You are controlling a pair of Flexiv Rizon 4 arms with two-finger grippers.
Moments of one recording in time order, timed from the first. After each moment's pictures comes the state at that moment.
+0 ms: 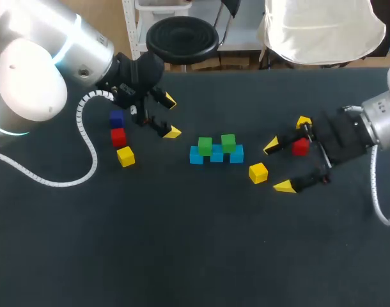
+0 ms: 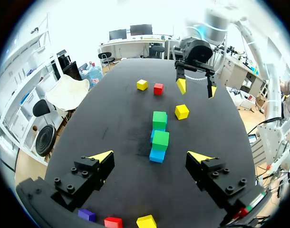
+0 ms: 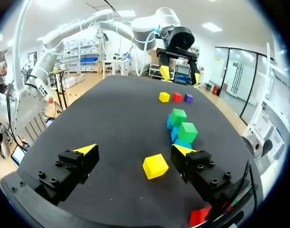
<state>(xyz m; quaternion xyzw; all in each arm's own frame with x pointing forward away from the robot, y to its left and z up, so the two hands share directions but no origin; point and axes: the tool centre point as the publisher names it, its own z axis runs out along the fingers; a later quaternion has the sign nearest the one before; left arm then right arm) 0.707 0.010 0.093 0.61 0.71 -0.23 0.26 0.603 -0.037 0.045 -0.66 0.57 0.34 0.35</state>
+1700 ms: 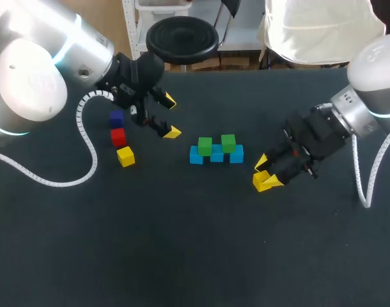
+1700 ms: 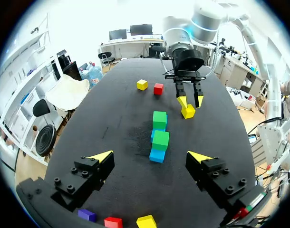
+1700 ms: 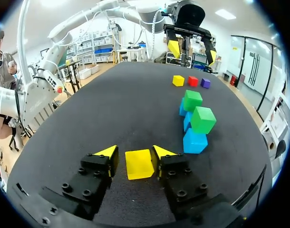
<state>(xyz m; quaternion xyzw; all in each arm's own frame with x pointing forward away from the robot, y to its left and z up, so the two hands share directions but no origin) 0.707 0.010 0.093 0.61 0.71 -0.23 0.26 0.613 -0.026 0.008 -0.70 0.56 0.35 0.26</state>
